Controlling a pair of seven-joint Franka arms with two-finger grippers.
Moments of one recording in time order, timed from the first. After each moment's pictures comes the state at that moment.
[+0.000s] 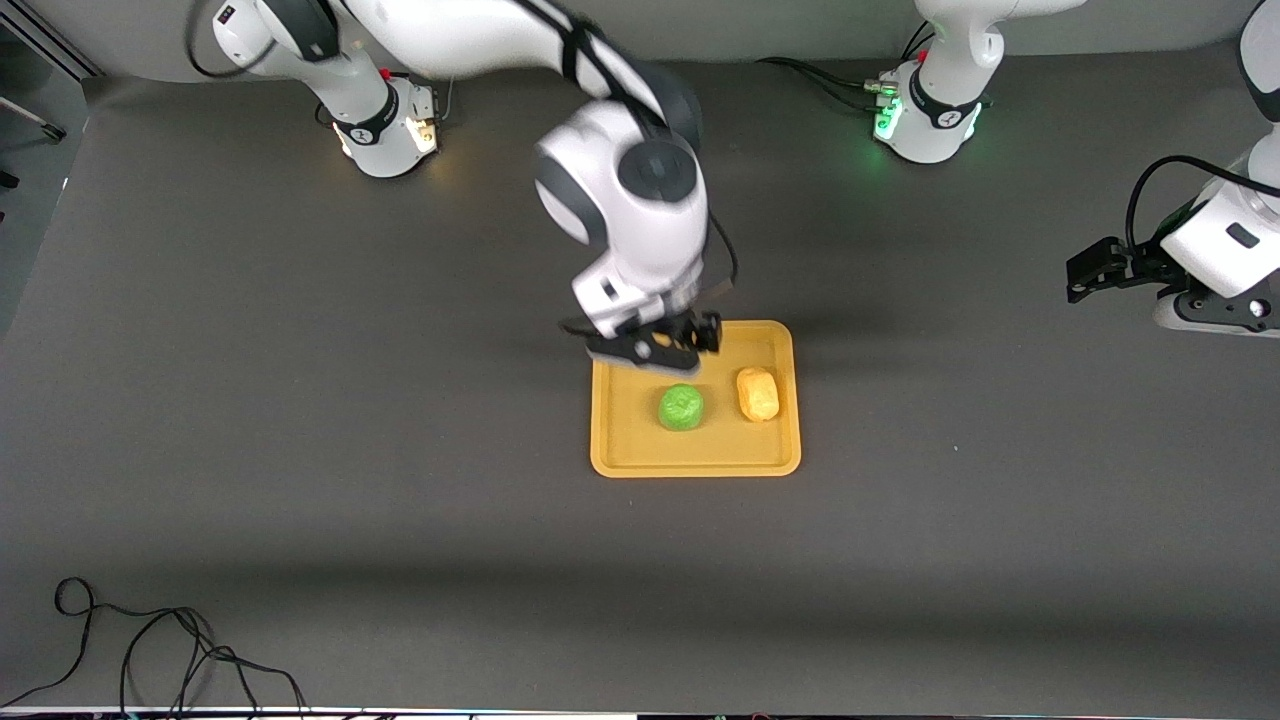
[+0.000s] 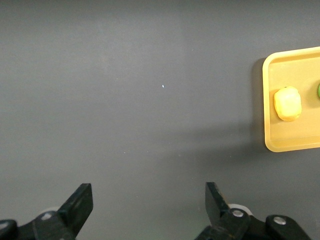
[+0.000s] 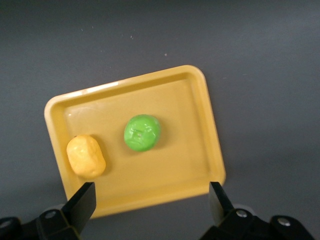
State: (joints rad) left arm 0.07 -0.03 -0.10 -1.75 0.01 1.68 0.08; right arm 0.86 0.65 -0.11 -1.04 0.00 1.71 1.01
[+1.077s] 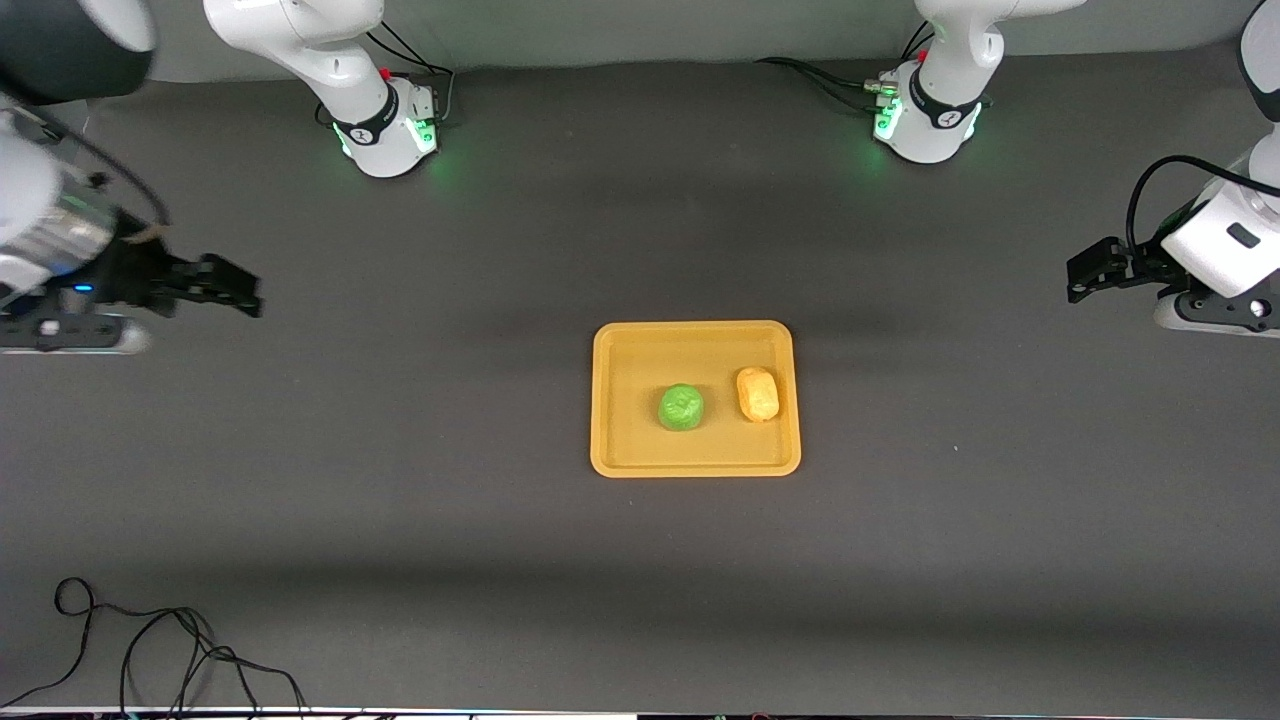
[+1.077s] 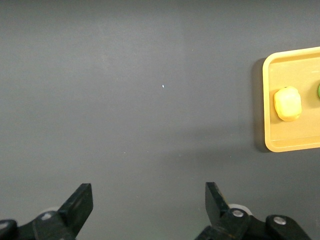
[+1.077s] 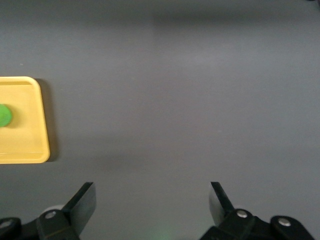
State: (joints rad) left arm 0.07 -0.03 -0.10 -1.75 0.01 1.68 0.08; right arm 0.07 0.08 0.01 -1.49 0.00 1.52 0.11
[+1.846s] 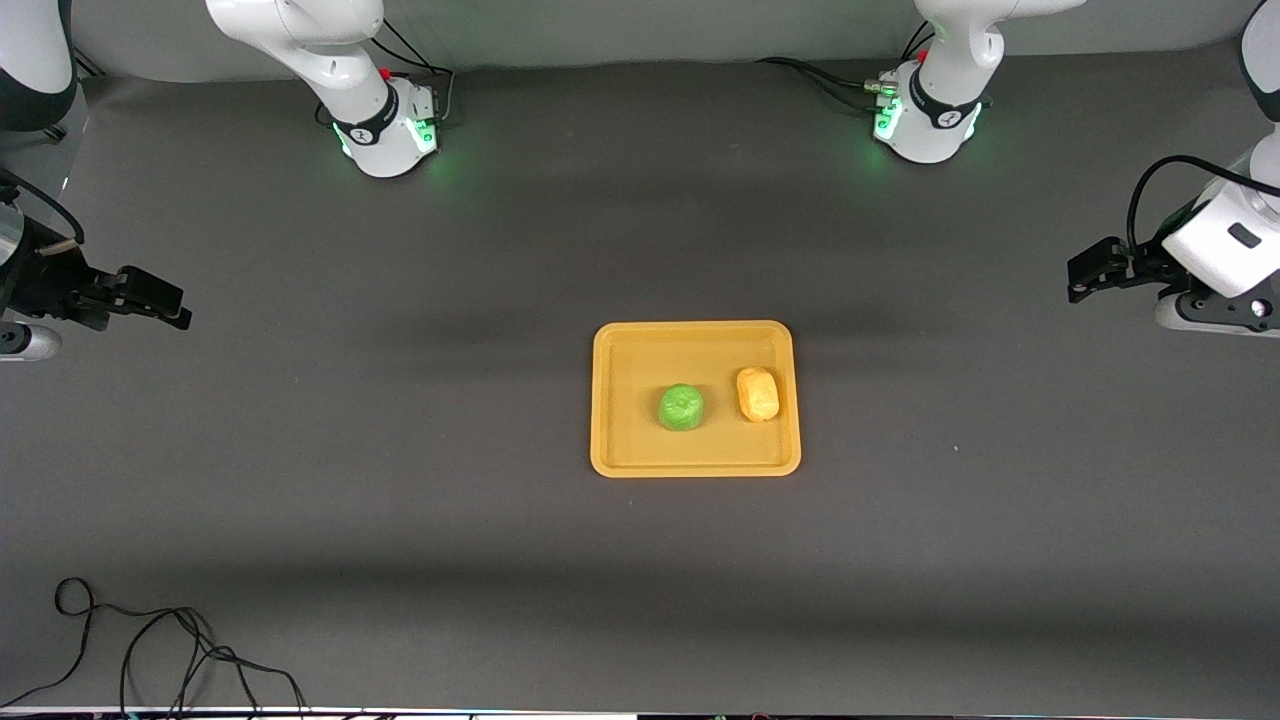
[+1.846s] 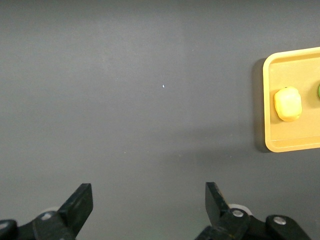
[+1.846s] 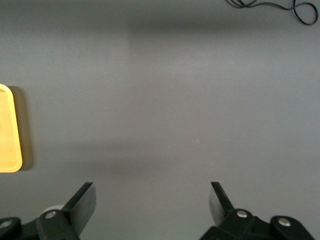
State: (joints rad) left arm 0.07 -0.03 -0.10 -1.74 0.01 1.68 0.08; right arm -0.04 0.05 0.02 -1.58 0.00 1.61 0.01
